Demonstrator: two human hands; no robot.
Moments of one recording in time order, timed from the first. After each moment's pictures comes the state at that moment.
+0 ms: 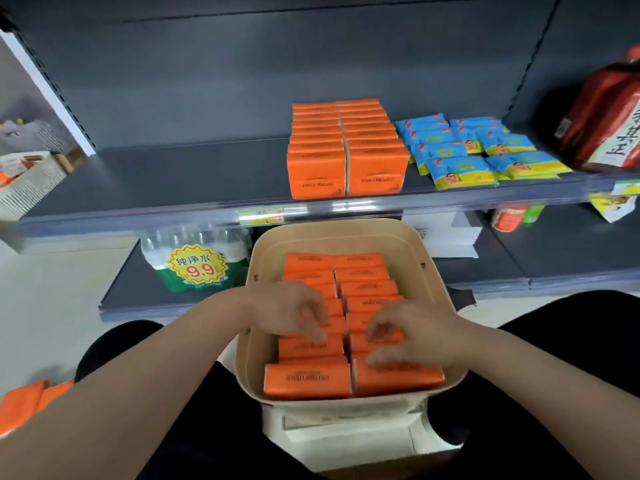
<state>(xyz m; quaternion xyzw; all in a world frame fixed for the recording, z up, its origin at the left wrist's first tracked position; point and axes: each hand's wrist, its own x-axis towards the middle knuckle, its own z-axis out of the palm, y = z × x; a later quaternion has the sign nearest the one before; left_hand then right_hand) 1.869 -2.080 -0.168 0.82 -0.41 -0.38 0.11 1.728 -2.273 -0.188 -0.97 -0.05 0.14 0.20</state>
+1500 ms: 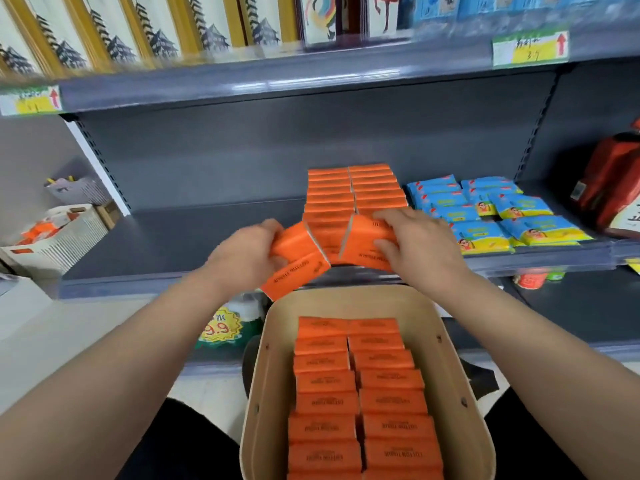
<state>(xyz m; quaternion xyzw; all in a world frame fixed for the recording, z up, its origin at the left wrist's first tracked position) 1.960 -2.092 -0.059 0.95 -0.29 0.02 0.14 1.846 -2.315 -0.077 -0.96 0.10 -0.23 0.08</state>
